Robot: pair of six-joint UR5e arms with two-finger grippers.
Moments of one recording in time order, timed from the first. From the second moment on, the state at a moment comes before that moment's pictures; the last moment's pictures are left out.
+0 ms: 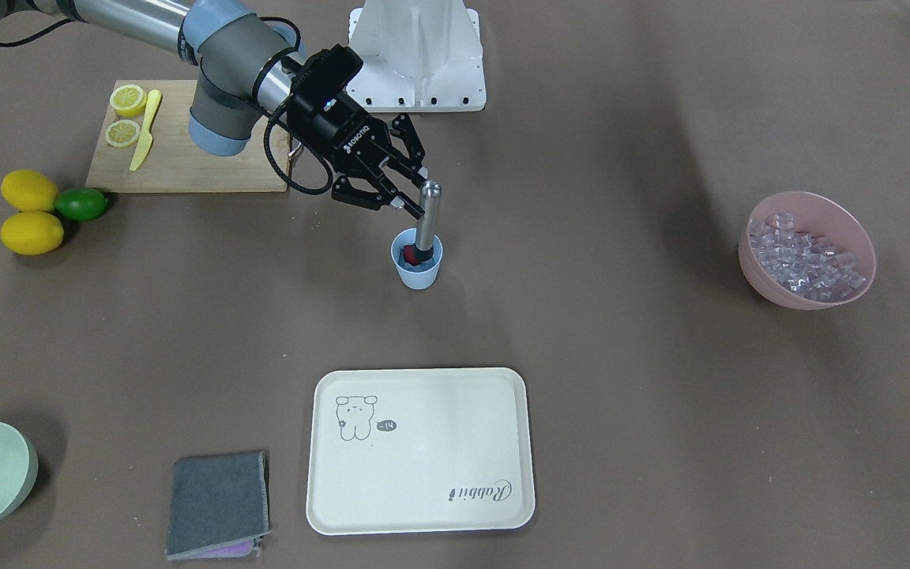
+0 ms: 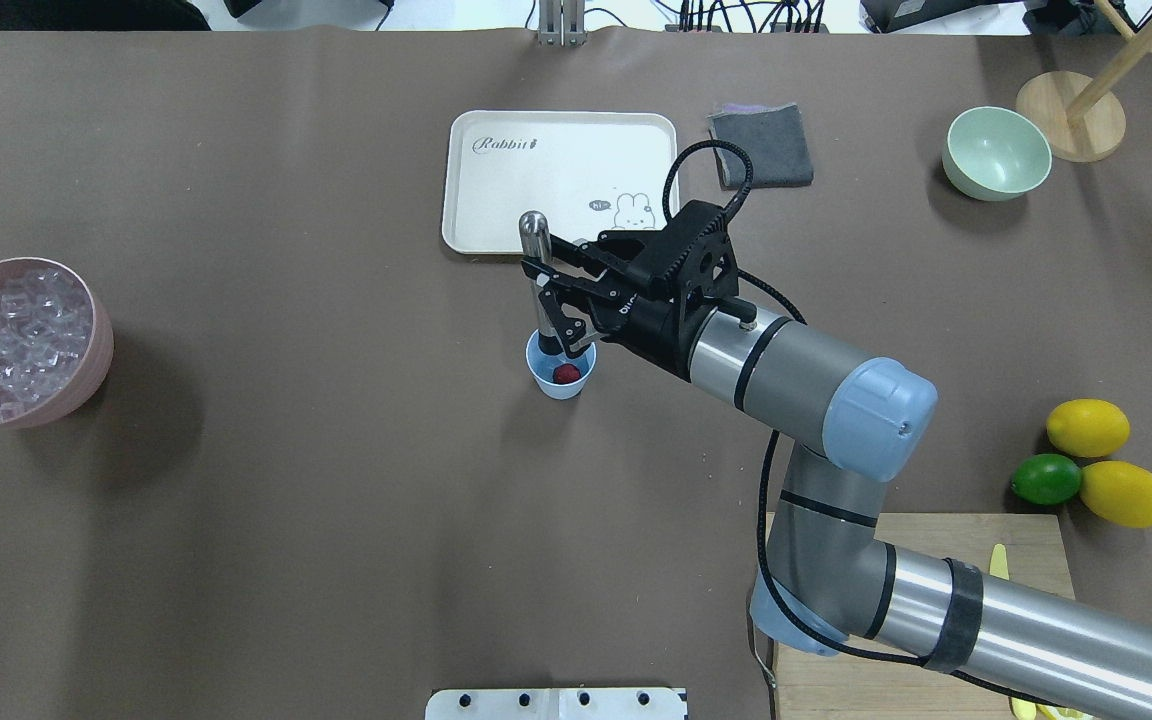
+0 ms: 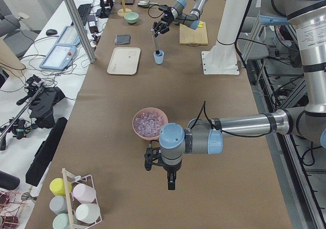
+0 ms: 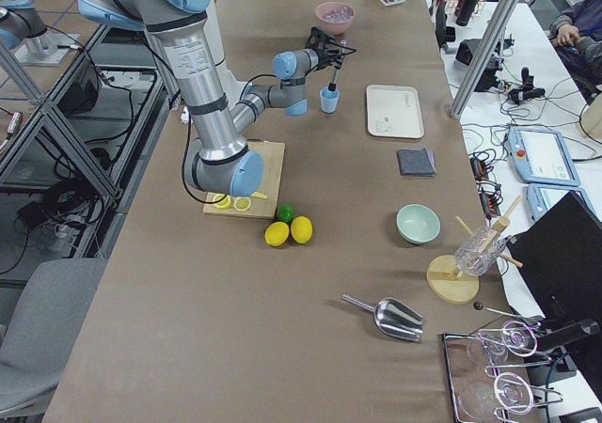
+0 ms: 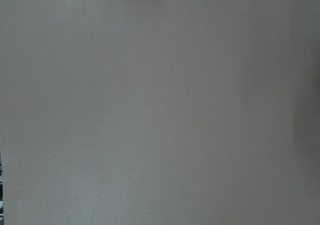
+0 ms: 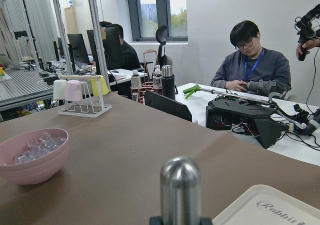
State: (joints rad) left arm -1.58 -1.27 -1.74 -1.68 -2.23 0.03; right arm 0.44 -1.06 1.68 -0.36 1.34 0.51
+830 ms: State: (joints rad) left arm -1.58 -1.27 -1.72 -1.68 -2.23 0.04; right arm 0.67 -1.06 1.92 -1.20 1.89 1.12
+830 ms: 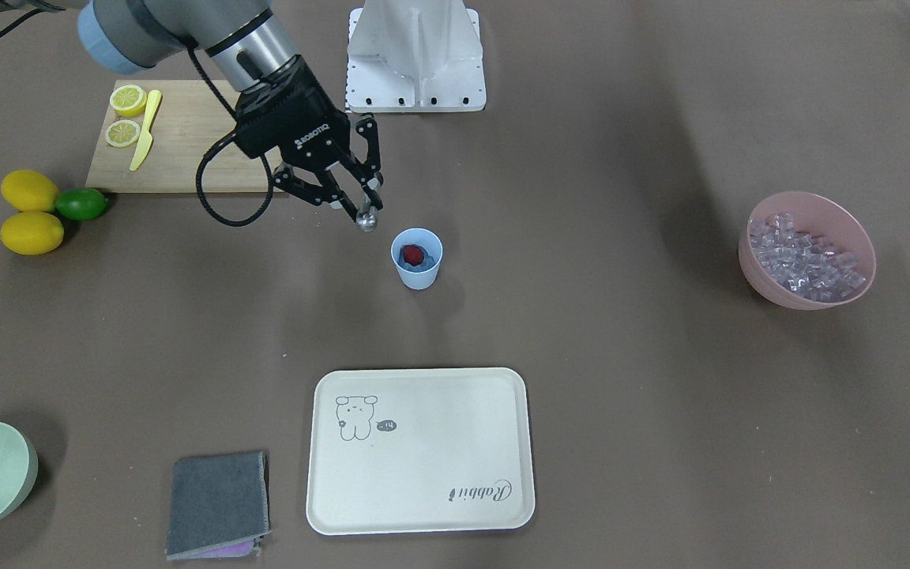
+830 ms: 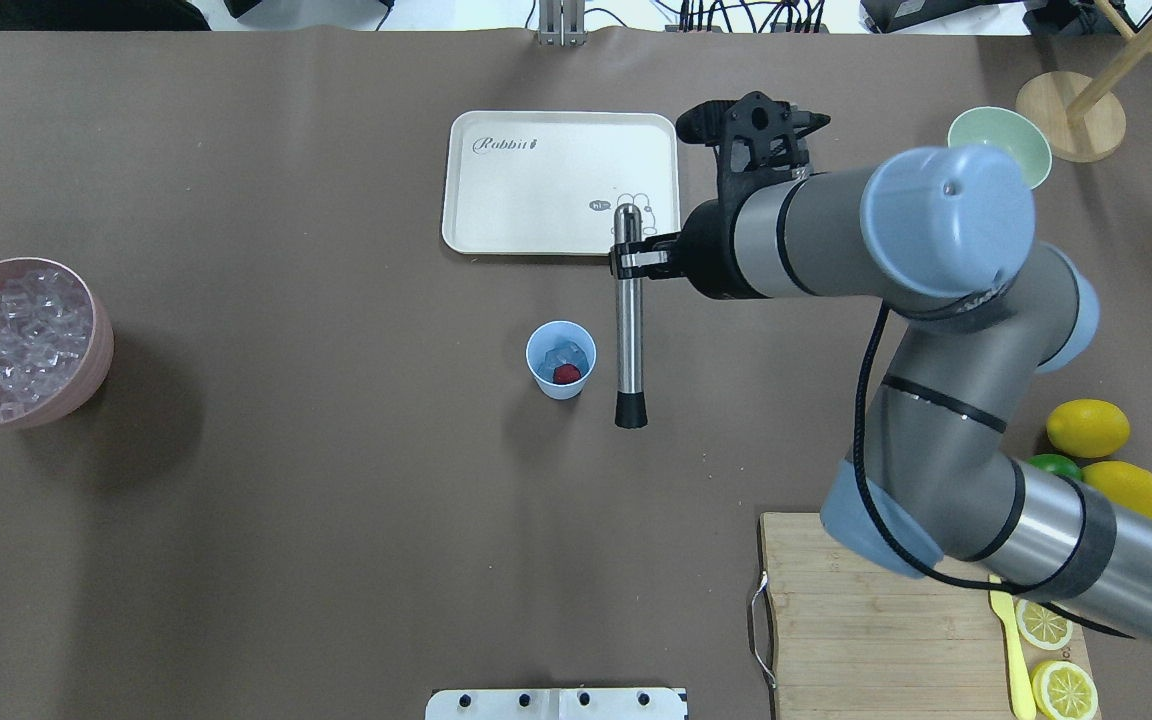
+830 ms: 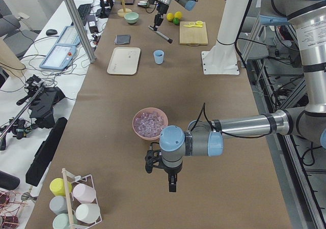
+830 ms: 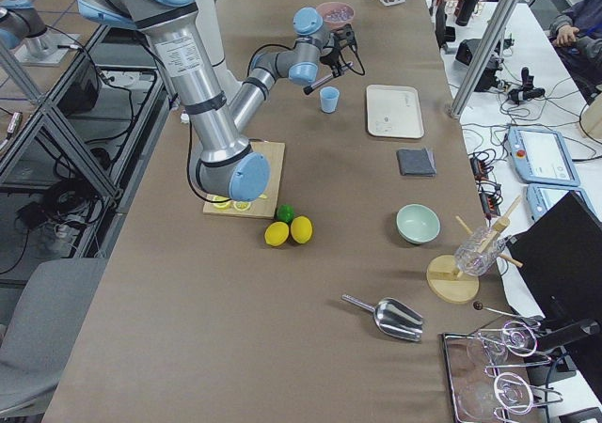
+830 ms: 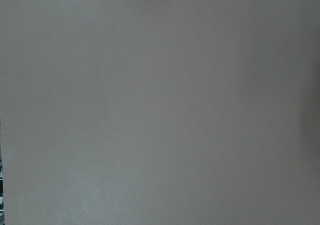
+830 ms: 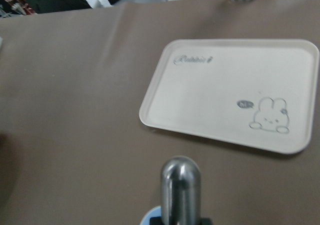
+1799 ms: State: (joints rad) left arm -1.58 -1.27 -1.72 -1.69 -2.22 0.04; right arm 0.90 -1.20 1.72 -1.57 2.34 0.85
